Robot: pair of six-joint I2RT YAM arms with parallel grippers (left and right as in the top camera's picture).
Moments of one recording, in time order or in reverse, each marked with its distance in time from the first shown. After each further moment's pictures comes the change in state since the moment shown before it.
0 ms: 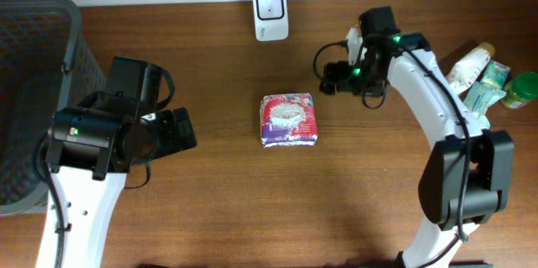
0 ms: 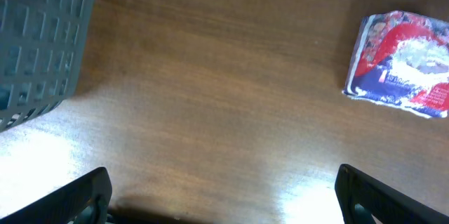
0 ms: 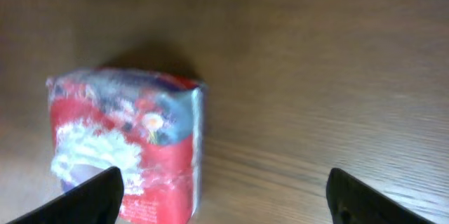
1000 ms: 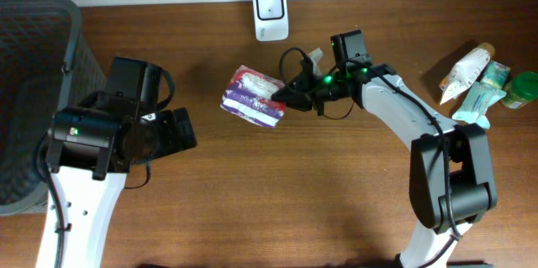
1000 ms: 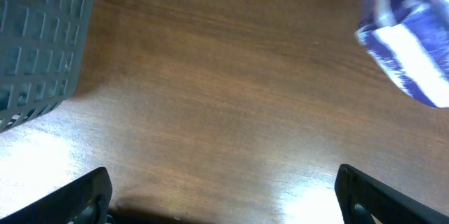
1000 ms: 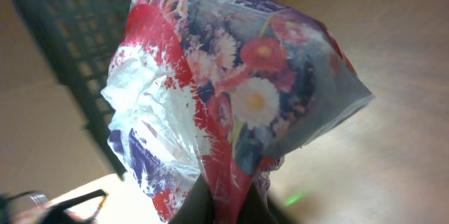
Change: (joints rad) left arm 0.000 0.000 0.000 0.001 0.000 0.000; right arm 0.109 0.002 -0.227 0.509 -0.777 0.723
